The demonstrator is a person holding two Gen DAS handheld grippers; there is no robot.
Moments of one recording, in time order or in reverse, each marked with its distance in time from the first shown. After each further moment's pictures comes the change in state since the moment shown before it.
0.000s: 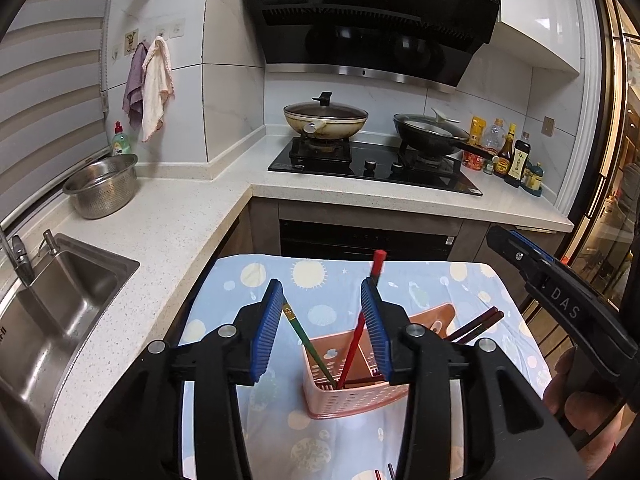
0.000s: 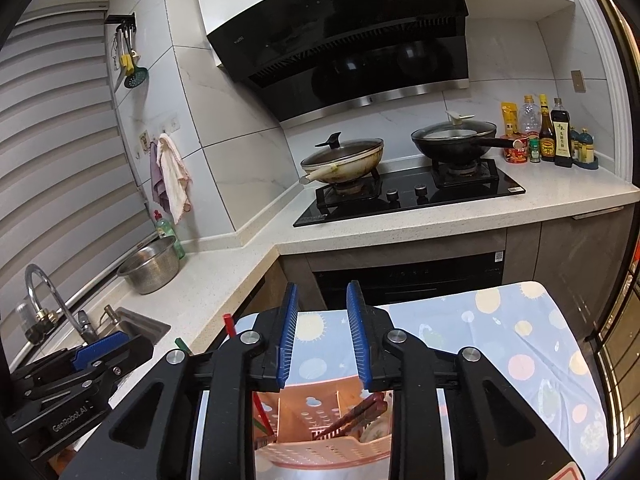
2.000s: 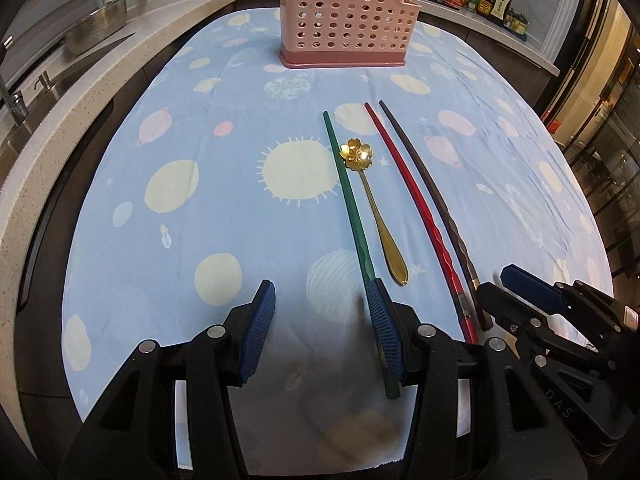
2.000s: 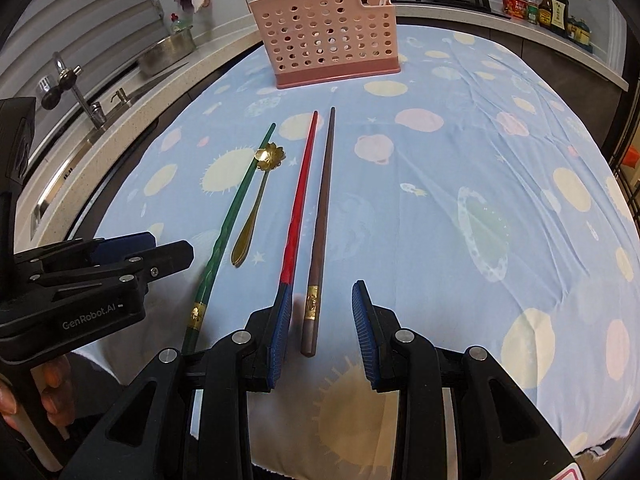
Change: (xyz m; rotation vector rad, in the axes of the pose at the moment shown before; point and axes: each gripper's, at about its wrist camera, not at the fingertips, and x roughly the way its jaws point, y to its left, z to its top) left arm -0.079 -0.013 -0.304 0.049 0.500 -0.039; right arm -0.165 -0.001 -0.315 -0.090 0.576 -0.033
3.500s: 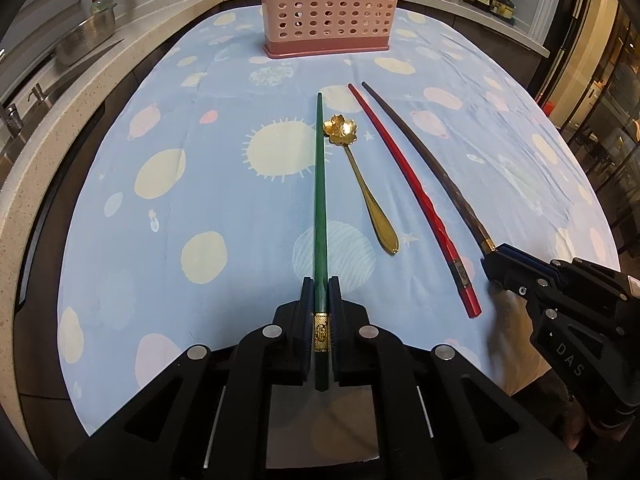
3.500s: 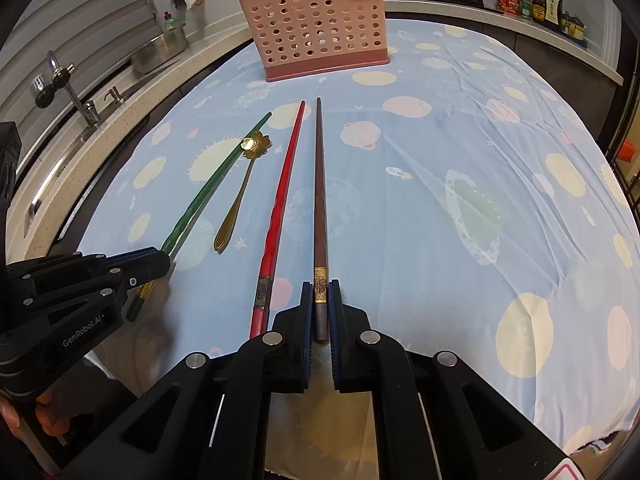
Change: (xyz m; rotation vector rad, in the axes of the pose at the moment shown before) left arm 0.001 -0.008 -0.014 0.057 -0.005 0.008; right arm 0.003 -0.010 -0.006 0.008 0.001 -0.020
